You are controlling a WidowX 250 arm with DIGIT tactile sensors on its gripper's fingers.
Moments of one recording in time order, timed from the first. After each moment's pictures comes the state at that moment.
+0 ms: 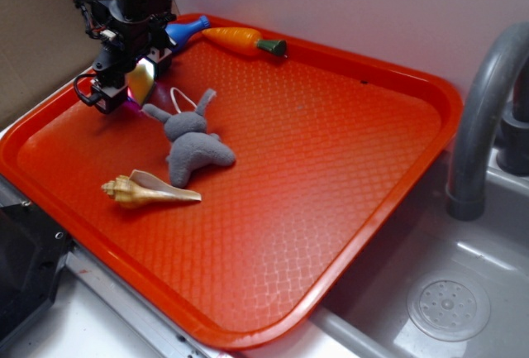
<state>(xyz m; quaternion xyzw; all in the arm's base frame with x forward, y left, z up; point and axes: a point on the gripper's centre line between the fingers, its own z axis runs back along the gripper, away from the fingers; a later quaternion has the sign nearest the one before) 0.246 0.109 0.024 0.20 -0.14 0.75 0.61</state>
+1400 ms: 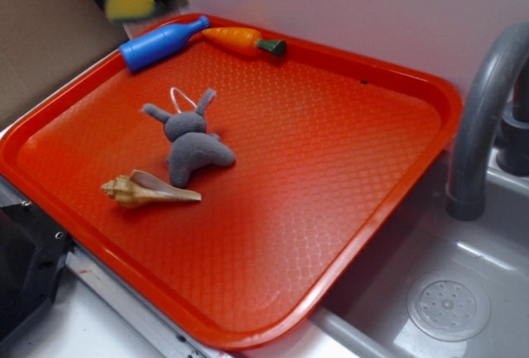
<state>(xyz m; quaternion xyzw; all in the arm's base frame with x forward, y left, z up) 0.222 -0.055 0.192 -0.11 -0.14 0.20 0.96</state>
